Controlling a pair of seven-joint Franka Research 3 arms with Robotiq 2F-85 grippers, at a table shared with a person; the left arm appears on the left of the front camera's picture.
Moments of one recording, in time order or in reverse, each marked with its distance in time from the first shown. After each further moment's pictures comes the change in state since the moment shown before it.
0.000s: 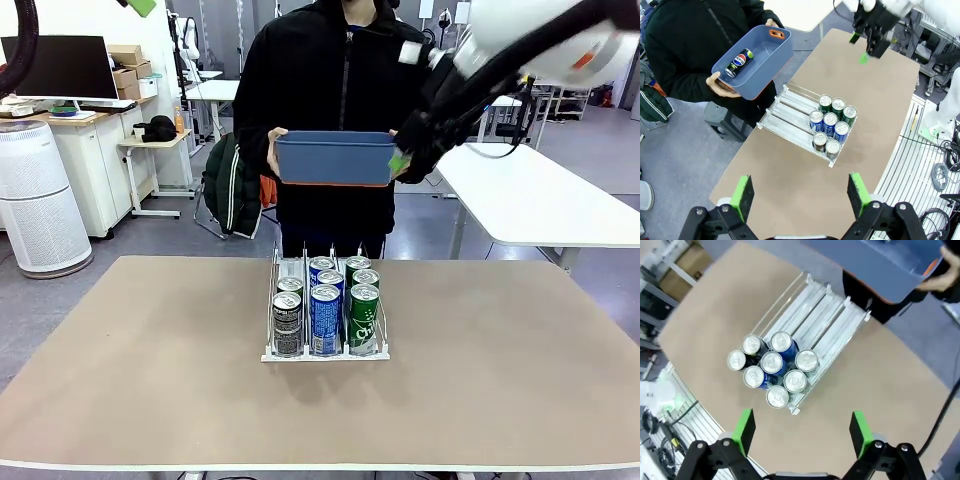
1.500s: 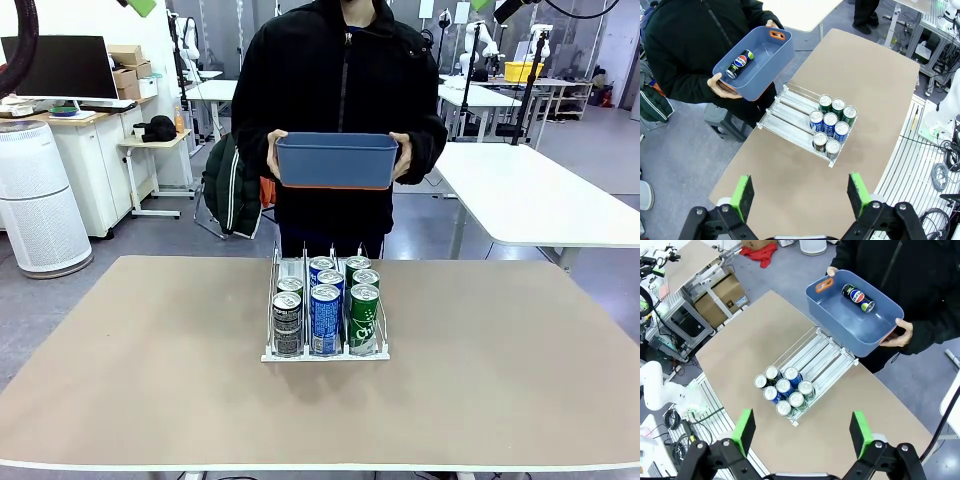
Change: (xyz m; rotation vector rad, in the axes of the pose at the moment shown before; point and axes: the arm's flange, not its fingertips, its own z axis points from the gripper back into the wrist) left arm 0.000 0.000 0.000 0.000 0.000 0.000; right arm 0.044 -0.059 0.189 0.125 -0.191 0.075
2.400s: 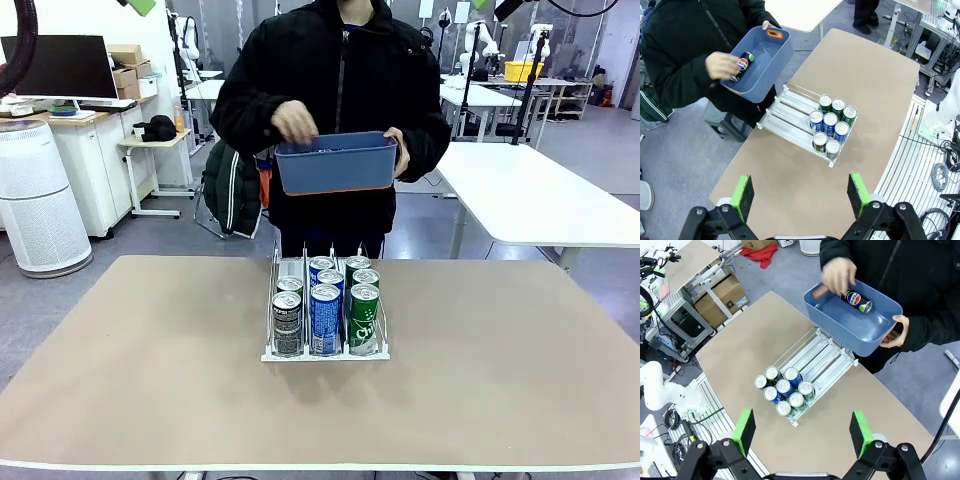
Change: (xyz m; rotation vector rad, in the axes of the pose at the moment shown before) left arm 0.000 0.000 0.000 0.000 0.000 0.000; right arm 0.001 0.001 0.001 -0.001 -0.002 0.002
